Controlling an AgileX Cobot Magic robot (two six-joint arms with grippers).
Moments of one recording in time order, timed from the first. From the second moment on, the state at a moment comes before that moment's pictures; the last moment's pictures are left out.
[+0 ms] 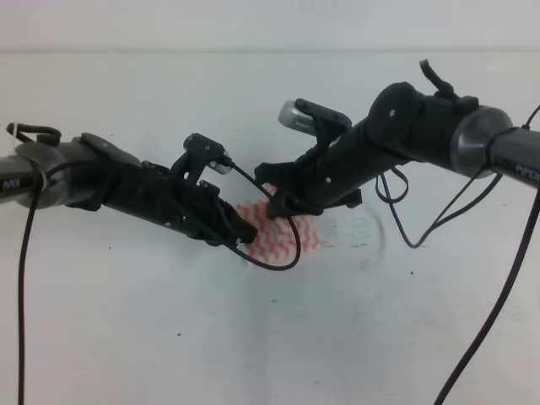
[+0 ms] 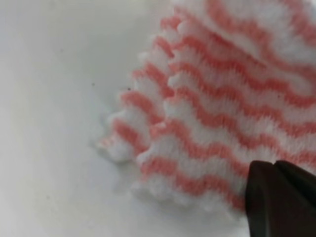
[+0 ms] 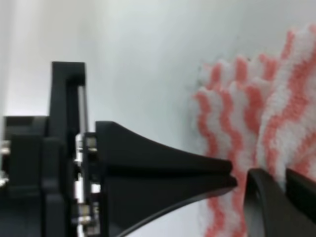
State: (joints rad) left arm -0.27 2.11 -1.33 -1.10 0.78 1.46; right arm 0.49 2.12 -1.63 0.68 0.74 -0.05
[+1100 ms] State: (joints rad) left arm -0.27 2.11 -1.33 -1.10 0.78 1.46; right arm 0.51 2.15 -1.66 0.67 0.76 -0.05
